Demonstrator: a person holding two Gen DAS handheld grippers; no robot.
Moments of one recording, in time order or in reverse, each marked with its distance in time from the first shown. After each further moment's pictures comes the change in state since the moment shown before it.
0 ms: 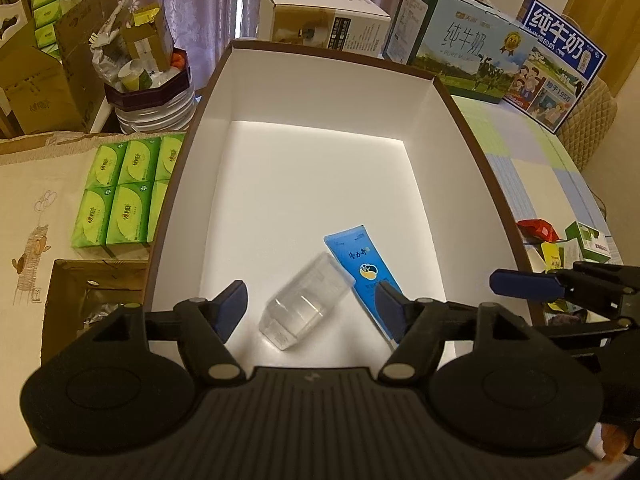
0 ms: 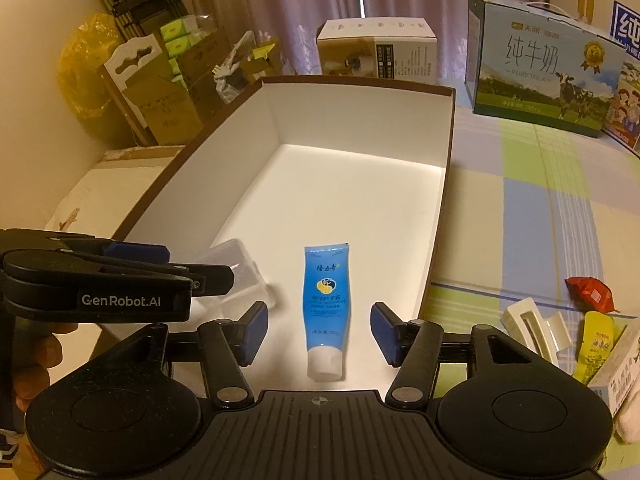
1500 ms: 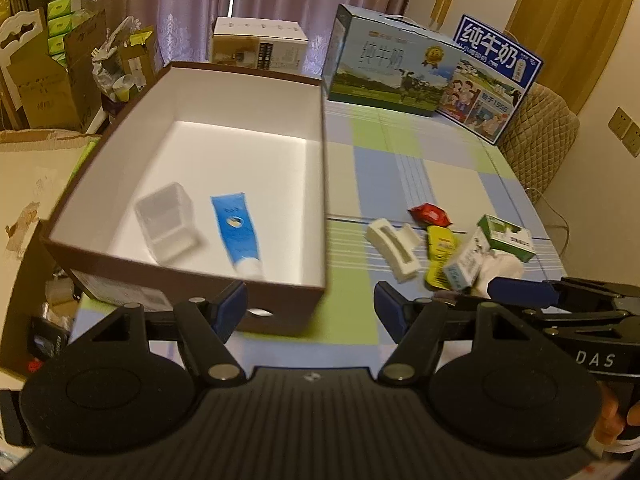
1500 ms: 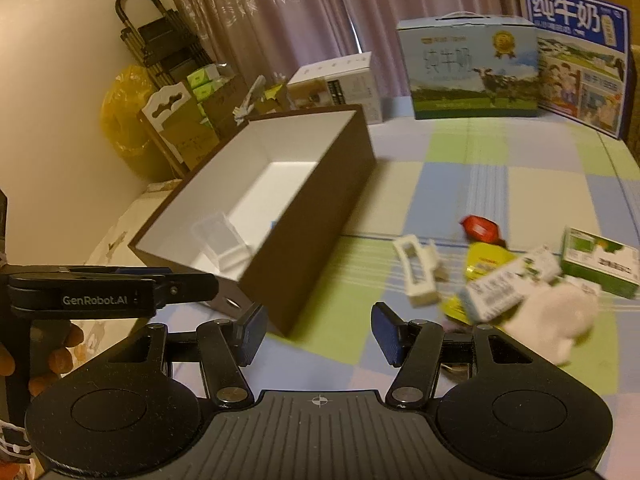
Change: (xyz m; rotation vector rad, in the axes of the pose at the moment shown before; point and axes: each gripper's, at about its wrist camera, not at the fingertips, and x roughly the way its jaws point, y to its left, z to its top) left arm -0.085 -0.152 -0.075 -0.065 -0.107 -0.009; right arm -0.159 -0.139 -0.089 0.042 -0.102 0.158
